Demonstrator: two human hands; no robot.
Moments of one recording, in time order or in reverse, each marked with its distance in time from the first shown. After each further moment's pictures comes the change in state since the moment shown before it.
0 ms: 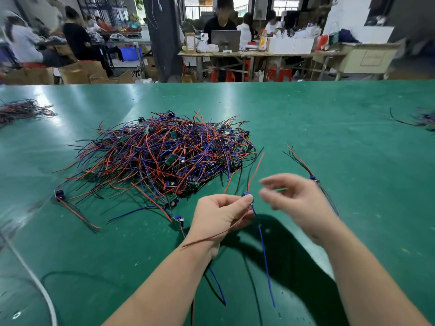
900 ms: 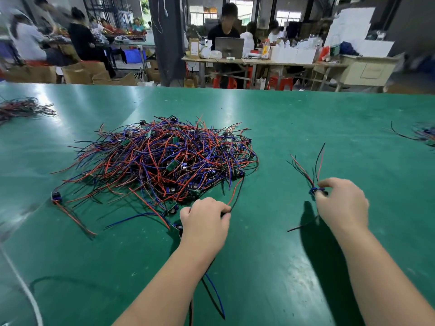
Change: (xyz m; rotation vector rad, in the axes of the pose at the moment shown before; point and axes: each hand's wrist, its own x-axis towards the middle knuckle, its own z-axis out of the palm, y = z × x) left_hand 0.024 -0.006 -0.026 1.362 0.249 0.363; right_hand 0.038 0.023 -0.058 -1.011 0.505 0.211
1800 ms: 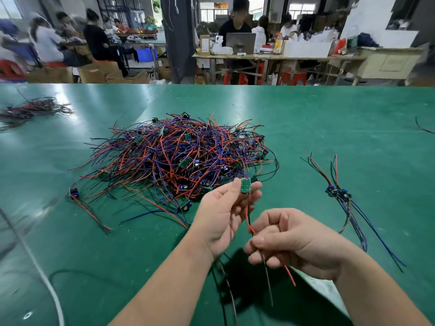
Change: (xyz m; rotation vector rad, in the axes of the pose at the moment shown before) left_hand -0.005 0.024 -0.028 -1.711 -0.237 -0.297; right_hand -0.088 -0.066 -0.023 1.150 -1.334 0.146
